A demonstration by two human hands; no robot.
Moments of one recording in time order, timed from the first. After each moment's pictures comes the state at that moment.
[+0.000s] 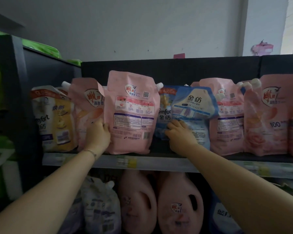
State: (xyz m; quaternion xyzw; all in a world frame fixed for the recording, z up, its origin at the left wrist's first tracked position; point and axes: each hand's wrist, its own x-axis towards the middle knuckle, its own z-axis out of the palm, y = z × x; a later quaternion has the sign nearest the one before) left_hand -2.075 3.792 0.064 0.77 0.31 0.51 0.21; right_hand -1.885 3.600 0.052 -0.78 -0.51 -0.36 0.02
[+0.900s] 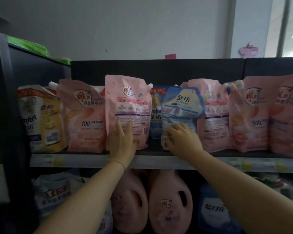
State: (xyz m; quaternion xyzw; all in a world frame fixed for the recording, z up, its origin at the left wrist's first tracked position) left_hand -2.009 3.726 0.021 0.85 0.25 0.47 -0.01; right_hand -1.901 3.550 0.045 -0.78 -0.47 -0.37 0.18
